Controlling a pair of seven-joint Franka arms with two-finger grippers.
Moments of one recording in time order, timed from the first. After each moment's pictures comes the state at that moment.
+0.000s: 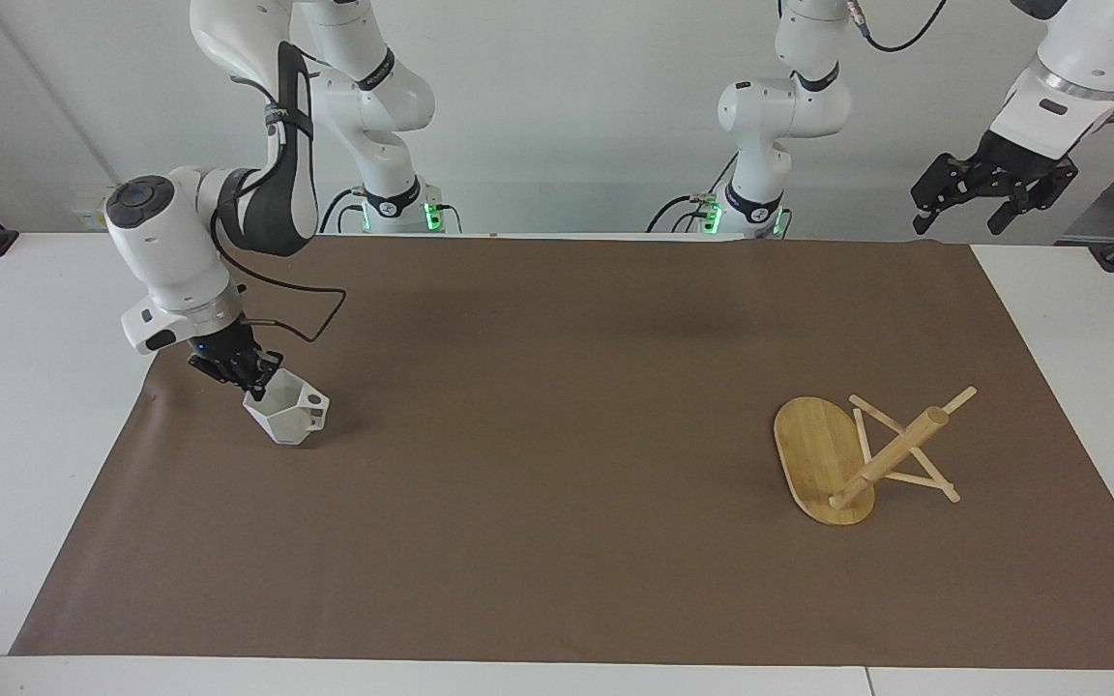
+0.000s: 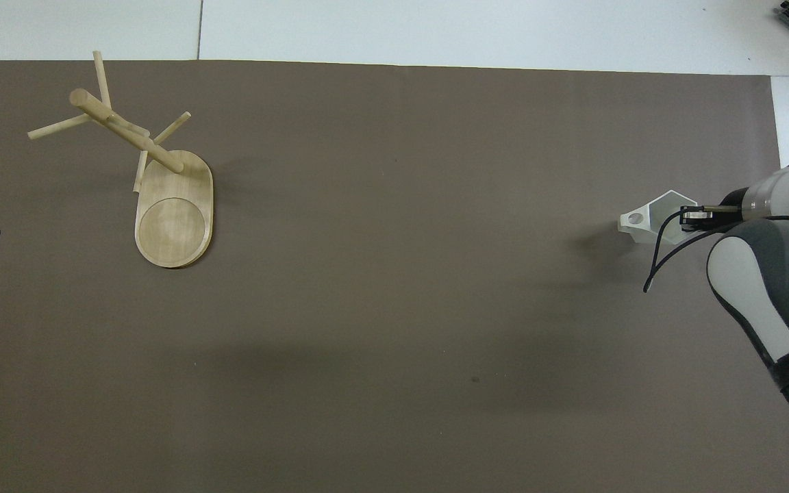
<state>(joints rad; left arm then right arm) -0.06 -0.03 0.05 -1.46 0.01 1.40 0.06 -0.07 0.13 -0.09 -1.98 0.01 2.19 -0.04</state>
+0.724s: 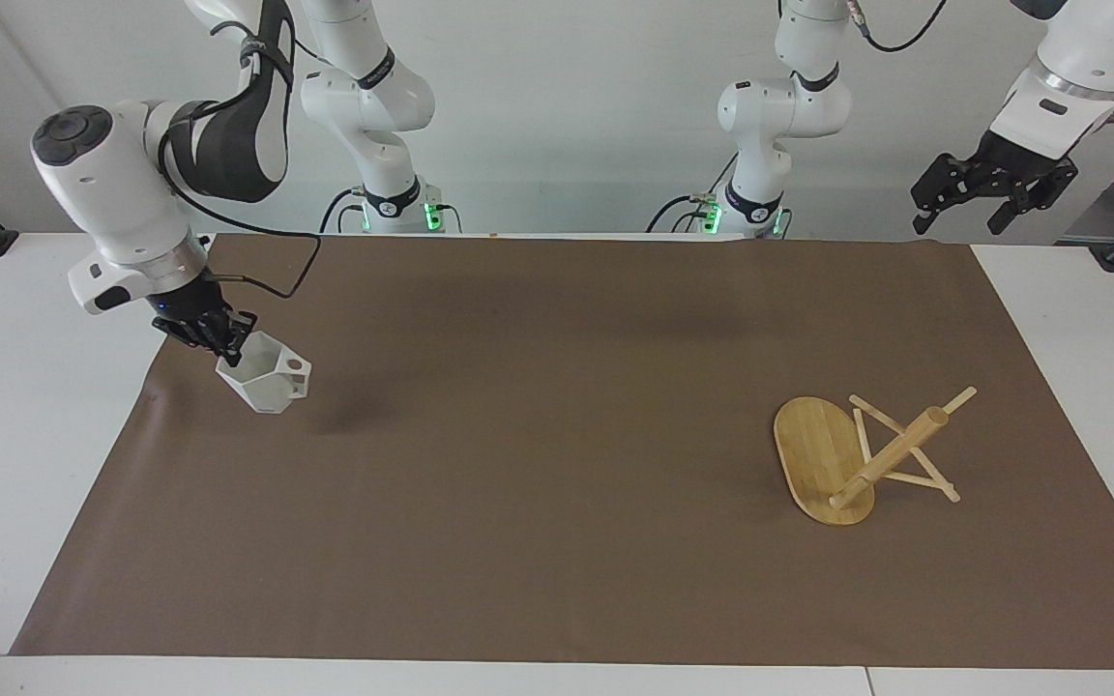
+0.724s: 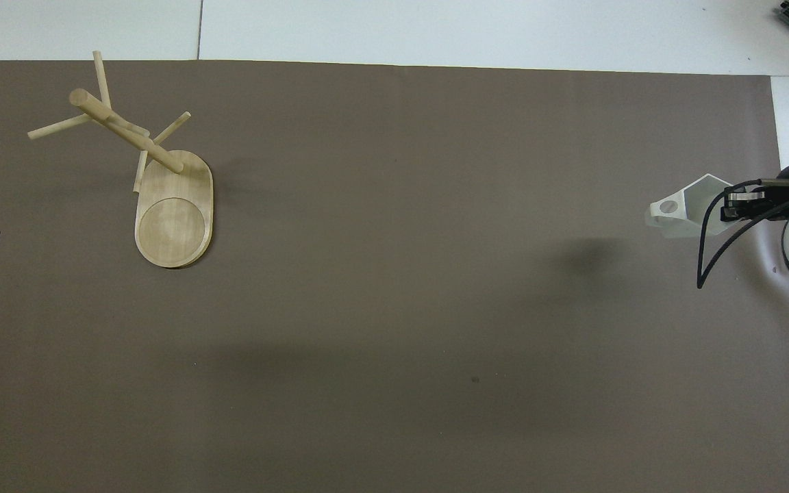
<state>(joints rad) -0.06 -0.03 0.05 -1.46 0.01 1.40 0.06 -0.07 0.09 -0.08 -1.76 0.01 1.87 -0.04</state>
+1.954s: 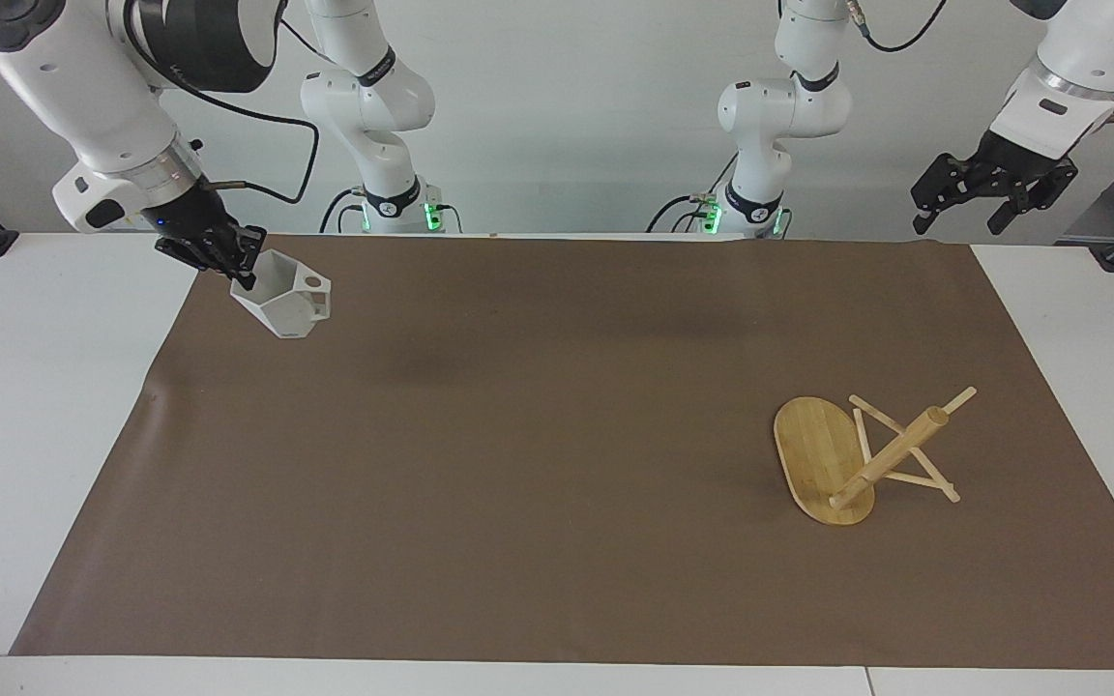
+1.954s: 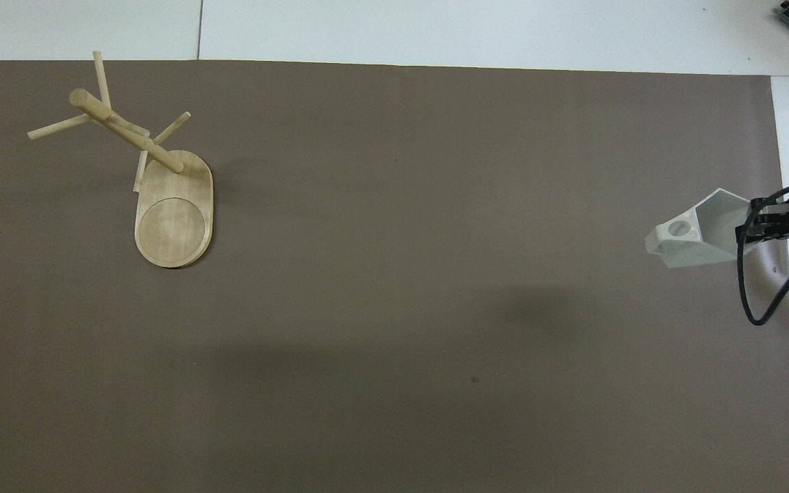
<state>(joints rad) -0.06 -0.03 0.05 -1.46 0.01 1.40 0.06 -0.05 0.04 -0.06 -1.57 0.12 1.52 -0.04</state>
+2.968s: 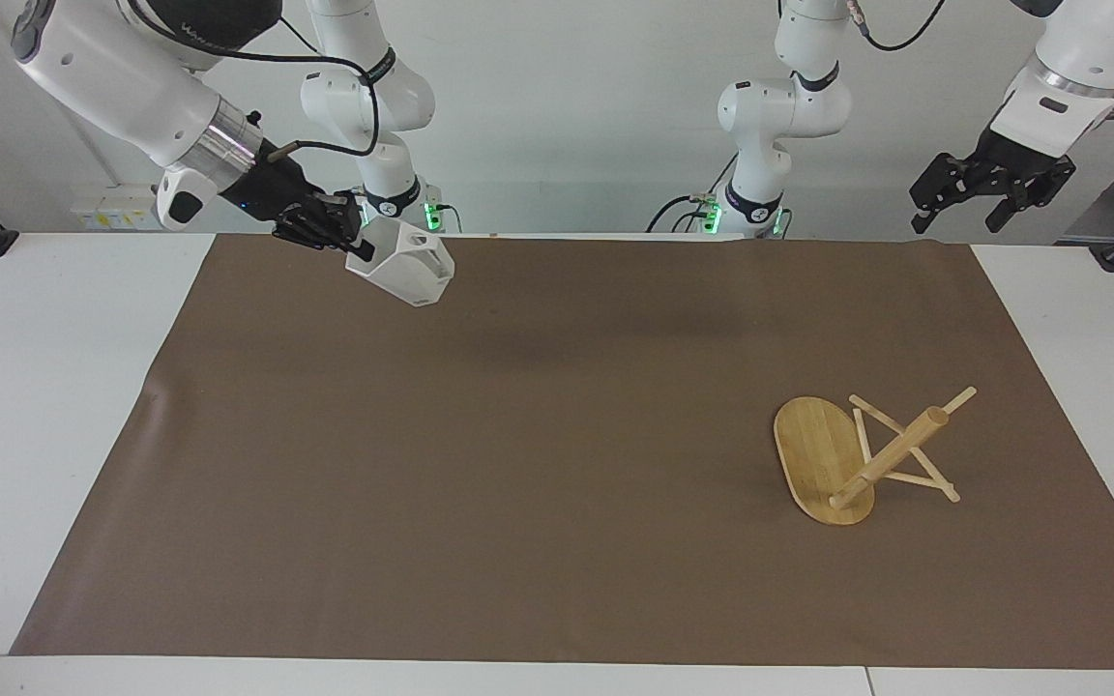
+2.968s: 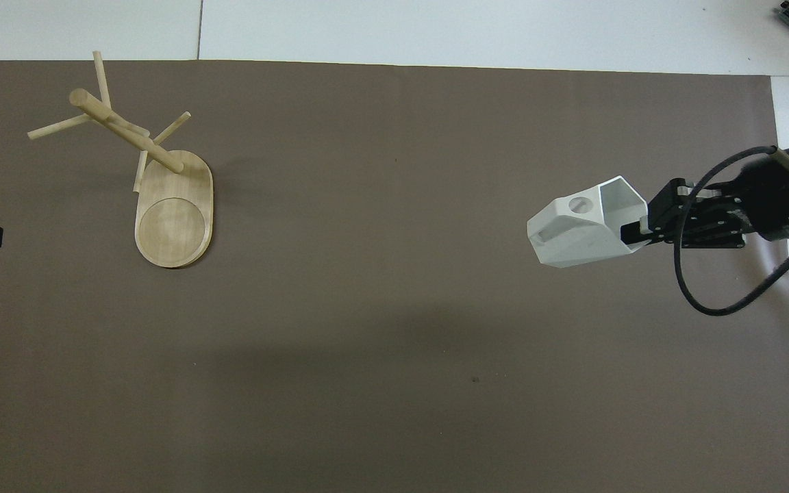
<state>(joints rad) -0.06 -0.03 0.04 -1.46 -0.01 1.40 -0.02 -0.04 0.03 0.02 -1.57 0.60 1.48 0.23</state>
